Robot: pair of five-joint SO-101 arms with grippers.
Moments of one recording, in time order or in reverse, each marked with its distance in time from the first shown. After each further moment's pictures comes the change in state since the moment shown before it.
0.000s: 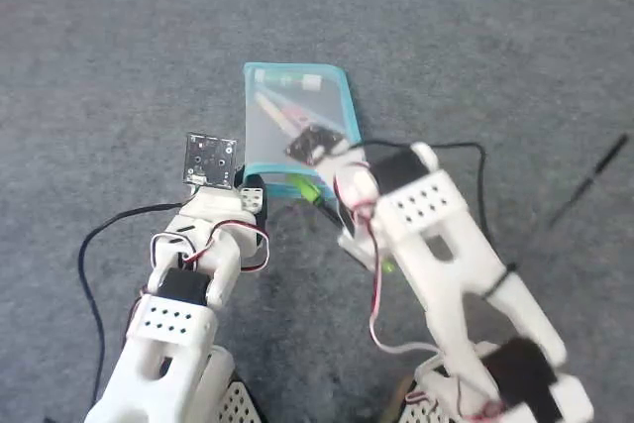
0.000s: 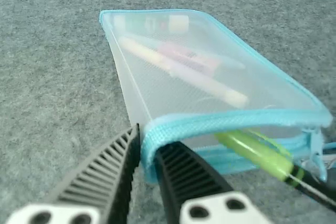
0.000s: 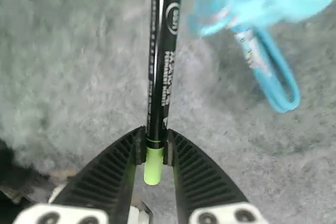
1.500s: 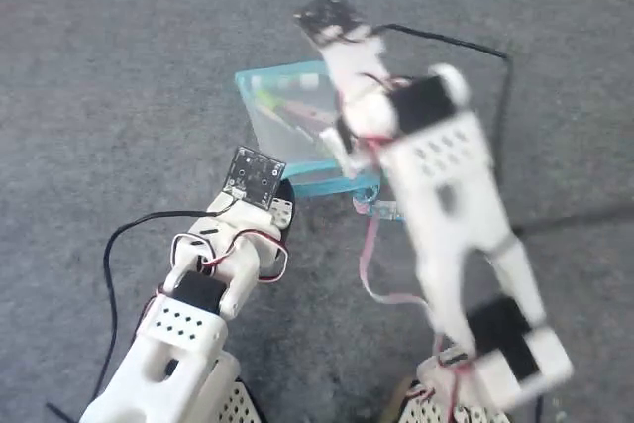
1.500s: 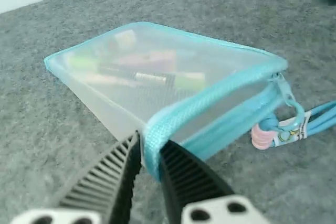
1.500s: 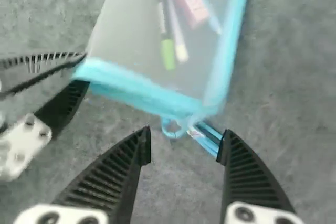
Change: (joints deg) left arm 8.6 0.0 0.4 -0.9 -7.8; right arm 4.7 7.3 -39.9 9.1 -9.6
